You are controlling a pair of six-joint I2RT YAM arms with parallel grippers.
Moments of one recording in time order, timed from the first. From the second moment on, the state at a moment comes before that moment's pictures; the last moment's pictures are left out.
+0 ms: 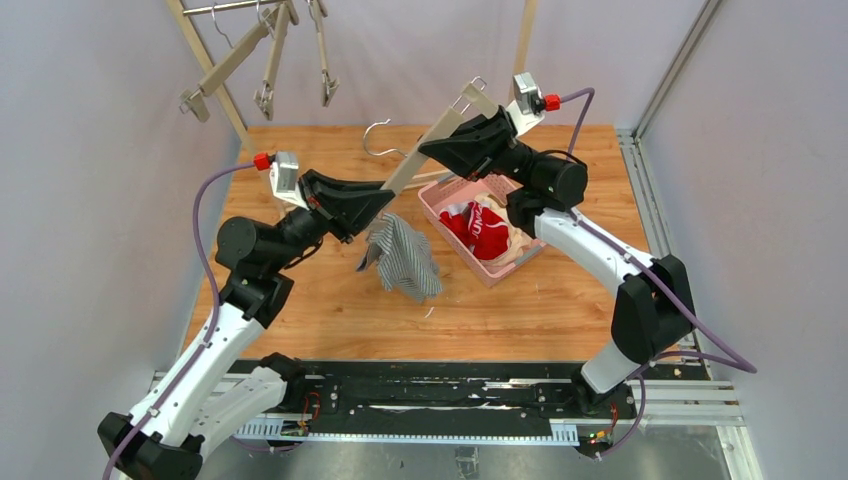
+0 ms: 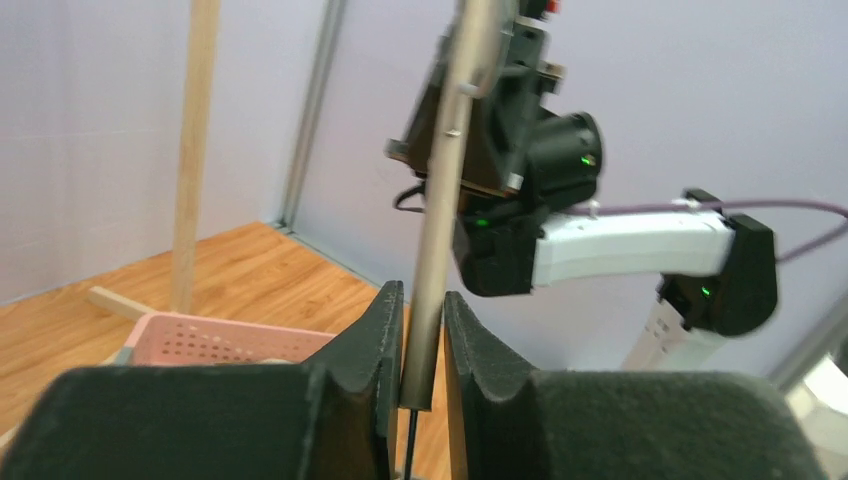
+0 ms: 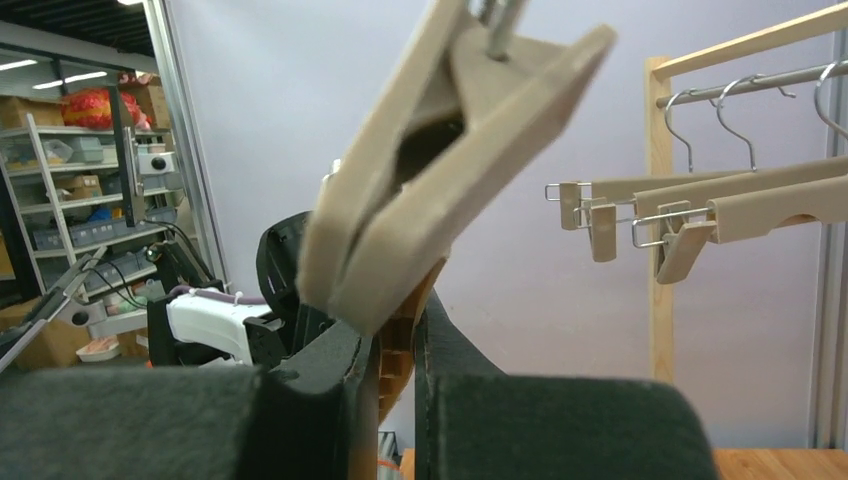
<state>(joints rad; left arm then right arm) -0.46 0.81 0.82 0.47 0.51 -0.58 0.55 1.60 1.28 1.37 -0.77 1.02</state>
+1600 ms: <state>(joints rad) -0.46 0.65 0.76 0.18 0.46 -0.26 0.56 1.56 1.28 1.33 -0.84 0.97</state>
